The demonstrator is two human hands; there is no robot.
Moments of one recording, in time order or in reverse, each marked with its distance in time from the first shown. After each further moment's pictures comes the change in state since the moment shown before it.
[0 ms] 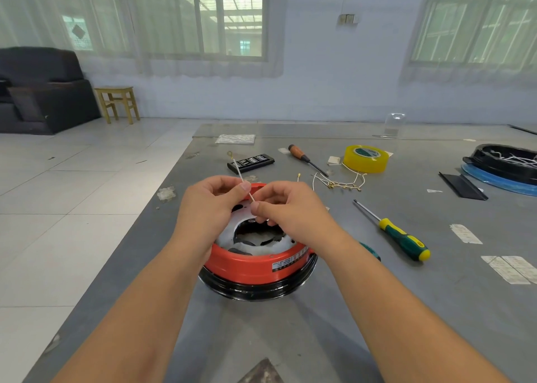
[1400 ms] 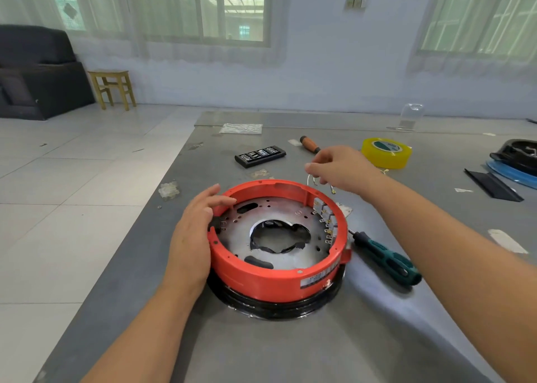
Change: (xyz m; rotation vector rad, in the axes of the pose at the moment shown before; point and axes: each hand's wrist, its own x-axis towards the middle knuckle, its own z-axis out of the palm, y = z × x) left_hand 0.022 -0.094 -0.036 -0.110 -0.029 0.230; right_hand 0.100 0.026 -0.063 -0.554 0.100 0.198
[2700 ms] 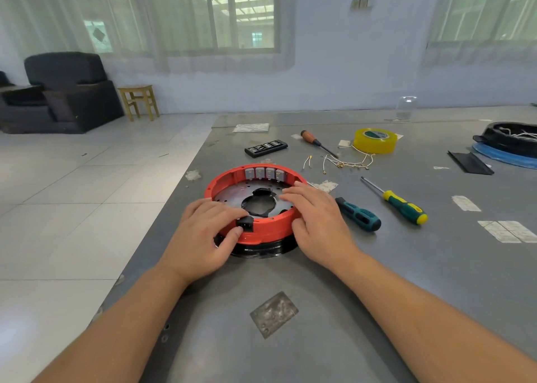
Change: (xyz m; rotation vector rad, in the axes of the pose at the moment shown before) left_hand -0.082 0.060 -0.042 1.001 -0.327 0.533; right_hand -0.184 0.016 0.062 -0.091 0.243 -0.535
